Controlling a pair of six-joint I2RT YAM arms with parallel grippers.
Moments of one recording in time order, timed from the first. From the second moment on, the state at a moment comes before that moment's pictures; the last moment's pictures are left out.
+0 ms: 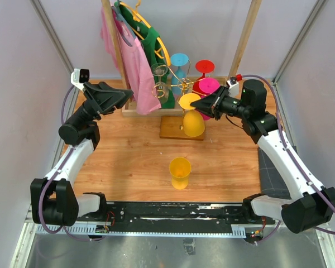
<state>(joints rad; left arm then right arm) -0.05 1.22 0.83 1.52 0.78 -2.00 0.33 1.21 1.20 -0.24 -0.65 1.28</state>
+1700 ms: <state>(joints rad) -0.05 1.02 0.84 1.07 0.94 -1.59 0.54 1.03 1.30 -0.98 -0.48 0.49</state>
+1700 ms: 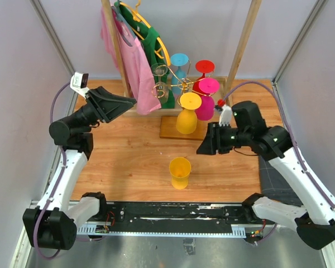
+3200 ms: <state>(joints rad) -0.05 0.91 0.82 0.76 0.94 -1.39 1.00 1.41 1.26 -1.00 0.07 0.41</state>
